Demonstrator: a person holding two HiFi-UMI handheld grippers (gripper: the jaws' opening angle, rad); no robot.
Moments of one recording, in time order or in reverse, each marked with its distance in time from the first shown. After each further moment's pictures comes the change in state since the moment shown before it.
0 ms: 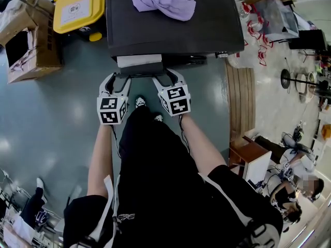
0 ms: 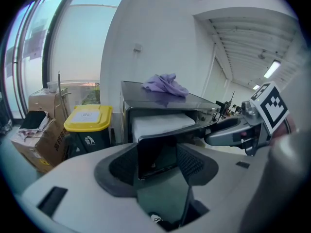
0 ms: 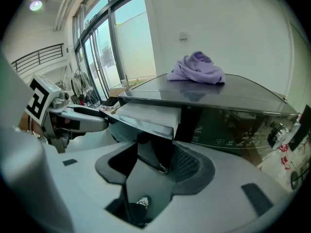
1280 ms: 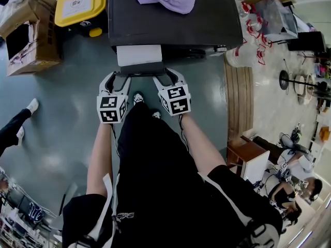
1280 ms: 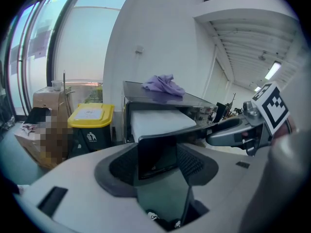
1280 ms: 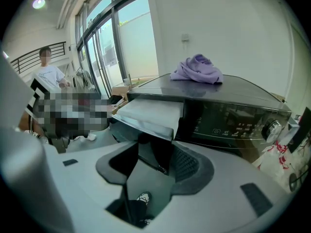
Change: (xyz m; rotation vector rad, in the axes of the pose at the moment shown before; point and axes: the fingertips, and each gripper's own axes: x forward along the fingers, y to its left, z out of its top) left arm -0.029 -0.017 -0.020 -0.021 -0.012 0.016; right arm -0.028 0.017 -0.021 -0.021 0.005 0.004
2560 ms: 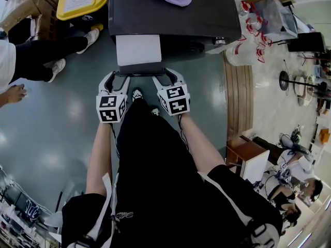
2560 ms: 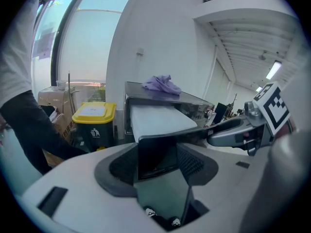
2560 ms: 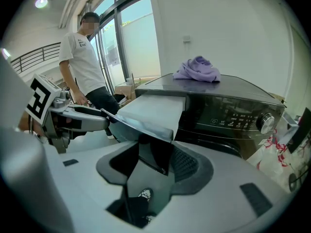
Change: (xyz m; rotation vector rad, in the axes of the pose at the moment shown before) left arm -0.031 -0.020 -0.029 -0.010 -0.011 0.023; right arm -0.028 0.019 -0.031 -0.012 -0.004 0.006
